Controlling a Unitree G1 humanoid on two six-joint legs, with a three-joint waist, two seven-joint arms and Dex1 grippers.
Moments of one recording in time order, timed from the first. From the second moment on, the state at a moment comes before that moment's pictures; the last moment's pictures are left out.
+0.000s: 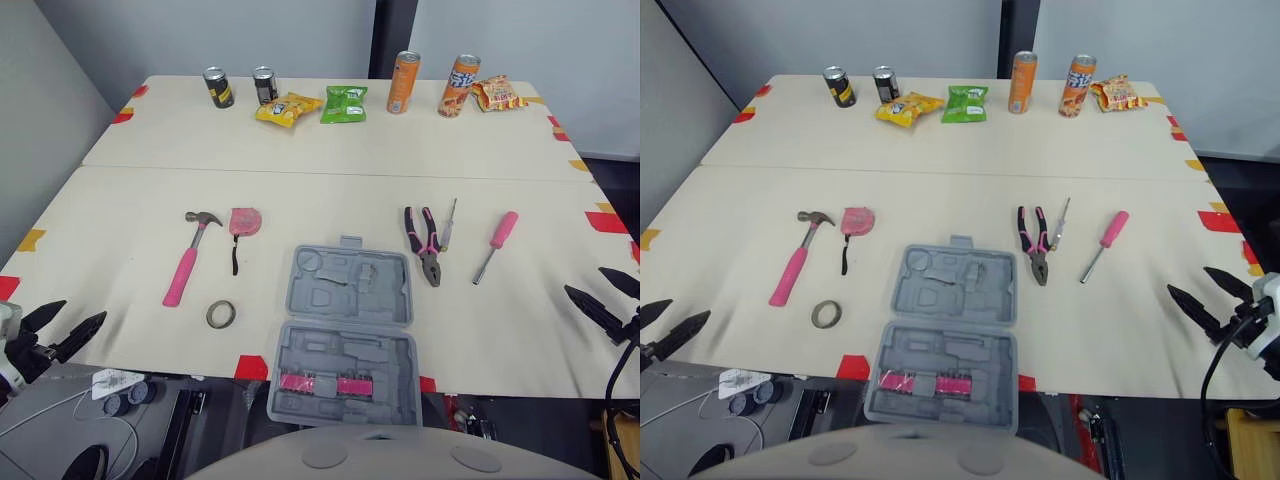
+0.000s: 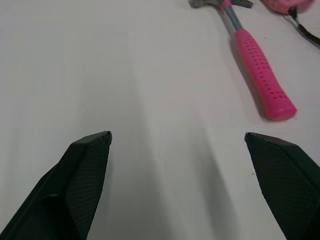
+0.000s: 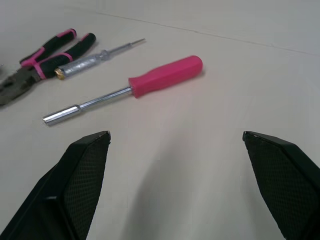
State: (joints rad) left arm 0.33 0.76 0.65 0.45 -0.47 0.00 -1.10; right arm 0.14 -0.75 -0.58 0.54 0.52 -0.16 1.20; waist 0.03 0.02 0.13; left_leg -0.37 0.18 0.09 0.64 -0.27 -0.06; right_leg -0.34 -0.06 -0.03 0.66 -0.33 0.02
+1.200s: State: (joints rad) left arm 0.36 1.17 0.23 -0.40 -0.17 0.07 -1.33; right arm -0.02 -0.89 -0.01 0.05 0.72 -0.19 1.53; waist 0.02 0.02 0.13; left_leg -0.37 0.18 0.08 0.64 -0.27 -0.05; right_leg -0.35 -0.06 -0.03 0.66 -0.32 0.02
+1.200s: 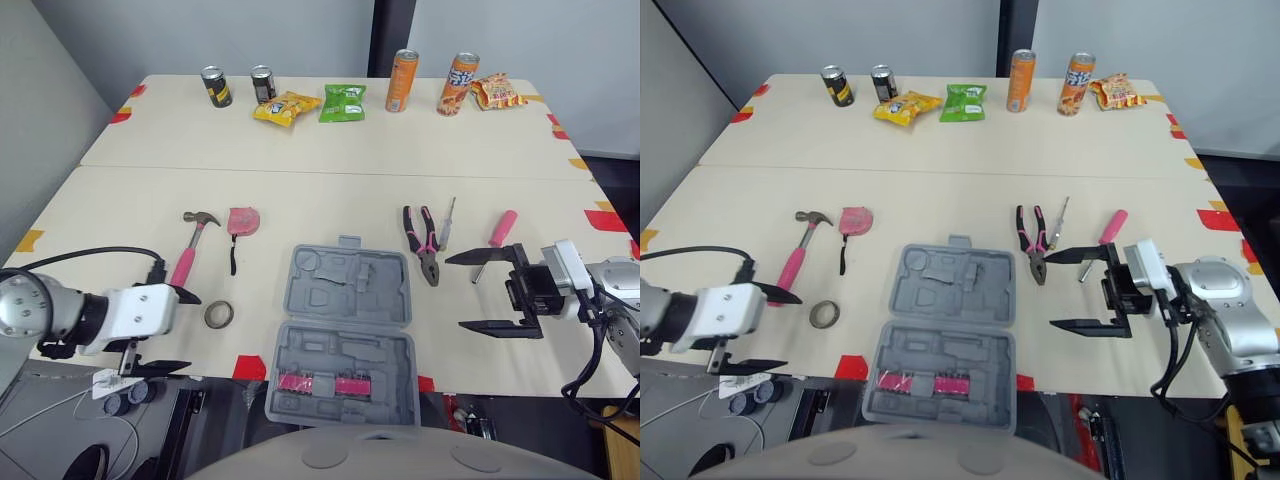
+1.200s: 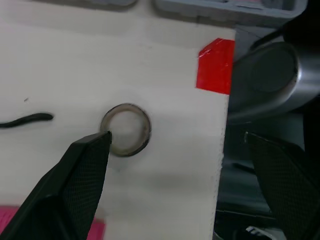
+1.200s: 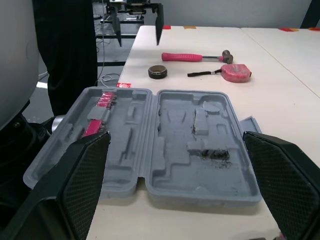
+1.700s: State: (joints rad) left arm 0.16 1.24 -0.11 -0.51 0.17 0.28 -1.26; right arm -0.03 -0.89 -0.01 0.07 0.72 -0.20 1.54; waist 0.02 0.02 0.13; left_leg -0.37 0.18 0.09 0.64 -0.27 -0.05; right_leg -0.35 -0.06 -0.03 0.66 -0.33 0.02
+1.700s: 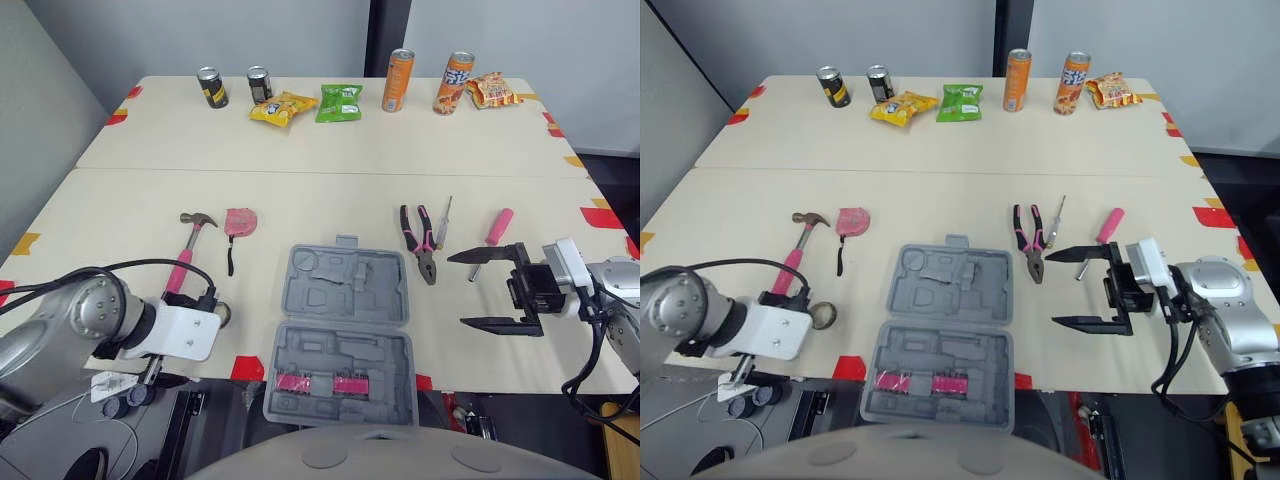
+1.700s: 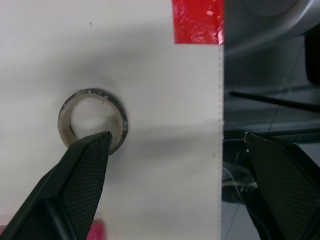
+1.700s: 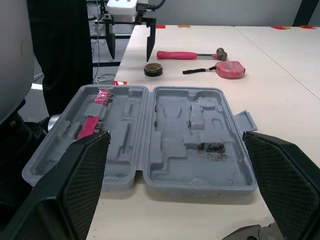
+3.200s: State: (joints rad) left arm -0.18 1.00 -0.20 -0.38 0.16 0.35 -1.21; right arm -0.03 -0.87 -0.04 0.07 0.73 -0.19 1.54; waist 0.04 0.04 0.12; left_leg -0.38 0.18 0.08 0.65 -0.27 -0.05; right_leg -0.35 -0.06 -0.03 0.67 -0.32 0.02
